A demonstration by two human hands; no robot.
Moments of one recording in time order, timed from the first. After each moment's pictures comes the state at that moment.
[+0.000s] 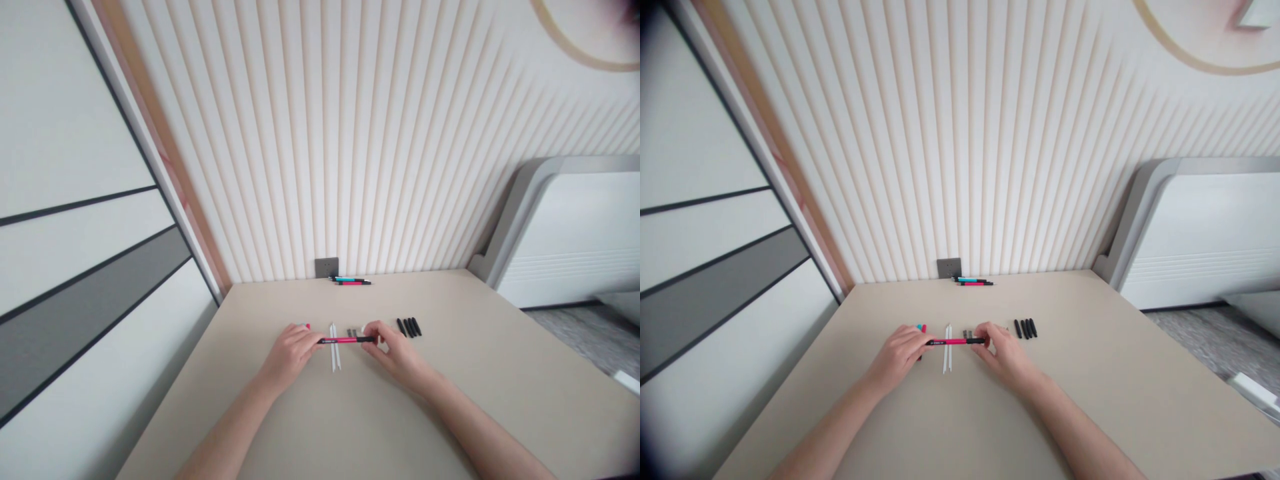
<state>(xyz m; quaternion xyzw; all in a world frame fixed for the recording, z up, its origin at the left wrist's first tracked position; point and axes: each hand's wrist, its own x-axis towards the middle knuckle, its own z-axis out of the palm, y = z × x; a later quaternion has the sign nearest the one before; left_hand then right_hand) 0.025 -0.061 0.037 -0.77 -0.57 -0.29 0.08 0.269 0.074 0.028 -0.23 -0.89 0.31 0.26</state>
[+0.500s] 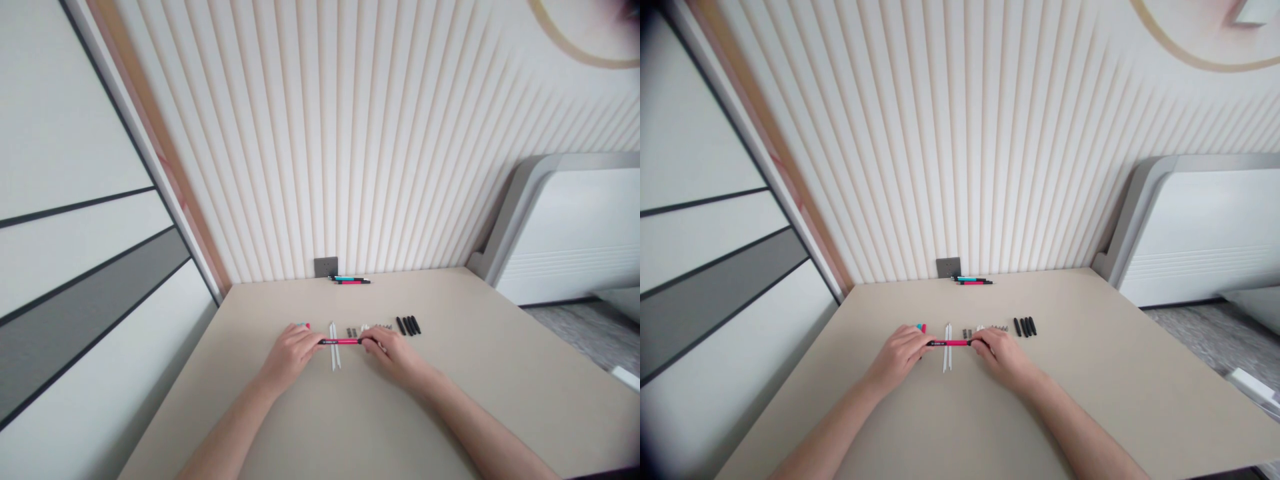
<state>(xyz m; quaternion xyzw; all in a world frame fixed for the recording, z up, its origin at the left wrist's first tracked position) 0.026 -0.061 0.039 -0.77 -0.56 -0.29 0.07 0.268 0.073 0.030 -0.20 -0.90 0.32 0.23</state>
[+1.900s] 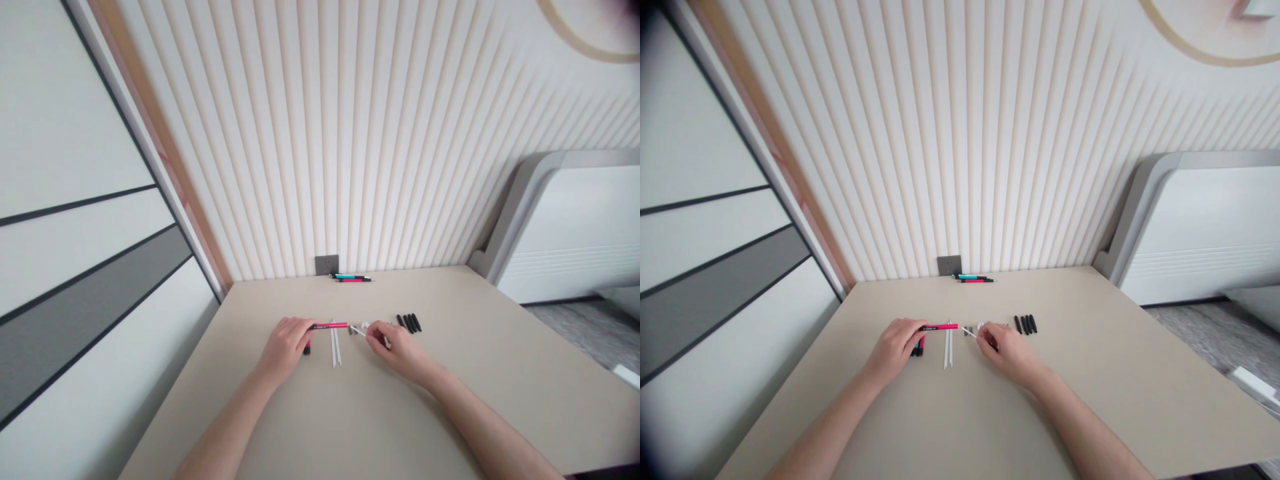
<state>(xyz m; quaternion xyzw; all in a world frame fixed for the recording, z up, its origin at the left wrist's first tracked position) 0.020 -0.063 0.040 -0.72 -0.62 -0.31 0.10 0.273 0.077 0.034 -0.24 -0.90 0.29 0.21</state>
